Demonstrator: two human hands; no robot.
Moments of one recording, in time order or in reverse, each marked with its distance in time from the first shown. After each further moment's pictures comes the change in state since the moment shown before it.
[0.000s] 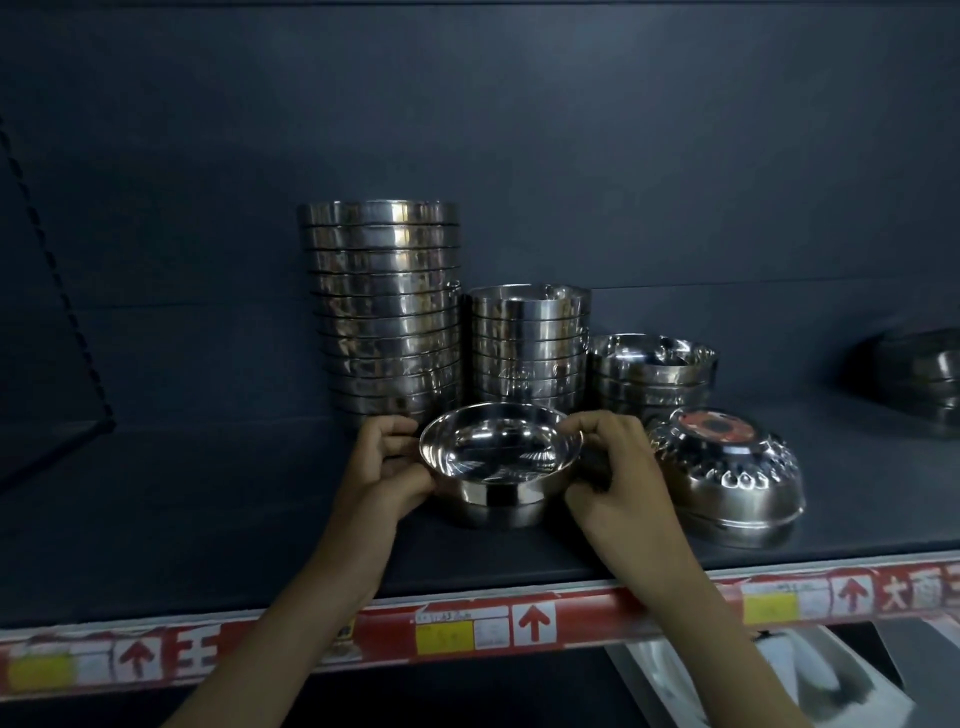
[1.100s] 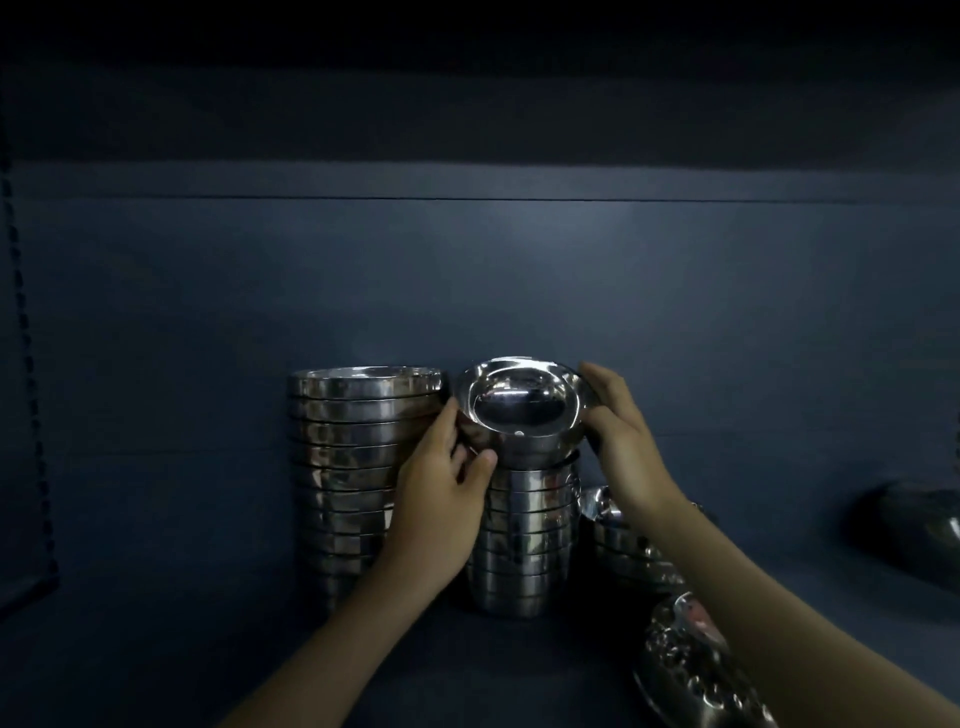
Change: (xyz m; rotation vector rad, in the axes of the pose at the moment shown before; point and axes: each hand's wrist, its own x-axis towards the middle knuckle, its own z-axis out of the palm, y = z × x) left_hand 0.108 0.073 0.074 0.253 0.024 0.513; right_hand 0.179 -0.028 -0.043 0.342 0.097 -0.019
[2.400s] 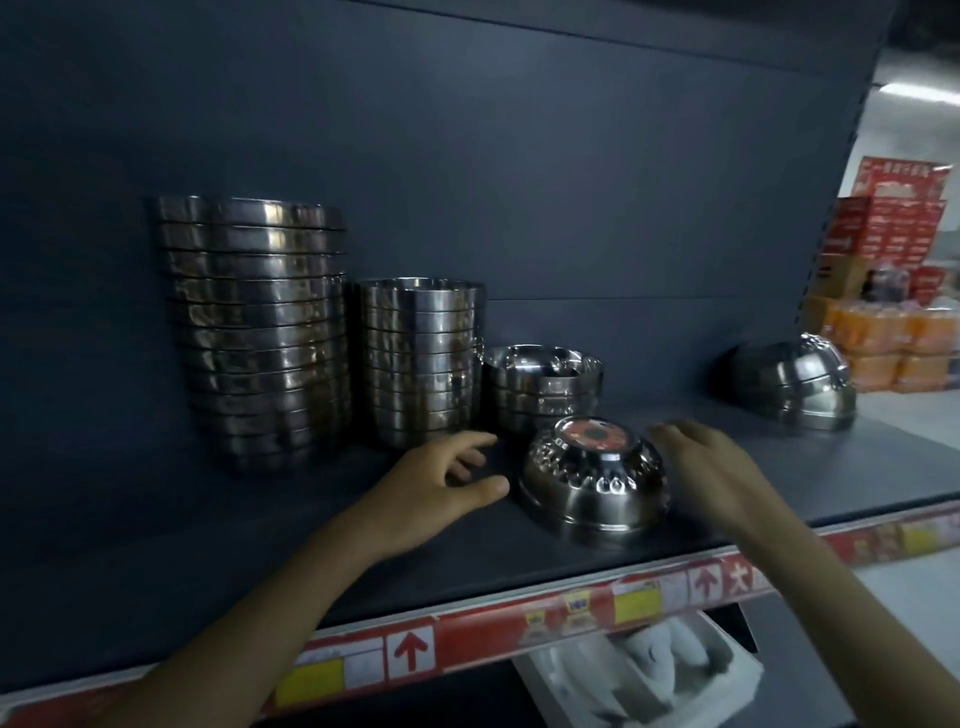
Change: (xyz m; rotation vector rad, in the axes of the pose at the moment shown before) left_hand -0.095 -0.045 0.043 0.163 -0.684 -0.278; right_hand -0.152 0.000 -0.127 -0.856 0.118 0.482
